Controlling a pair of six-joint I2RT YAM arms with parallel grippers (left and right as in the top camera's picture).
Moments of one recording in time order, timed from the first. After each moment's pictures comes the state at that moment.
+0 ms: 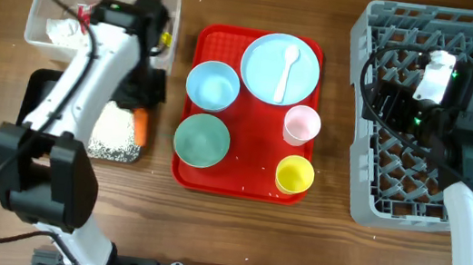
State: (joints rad) left arm -0.16 1.84 1.57 -1.42 -0.08 -0.33; right arm -0.05 1.24 1.17 -0.77 -0.22 0.12
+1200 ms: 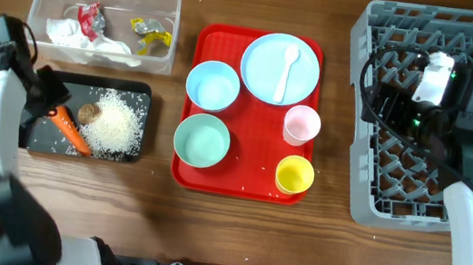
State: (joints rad) left arm 0.40 1.58 1.24 -0.96 -0.08 -0.36; right arm -0.05 1.25 1.17 -0.79 -0.22 0.13
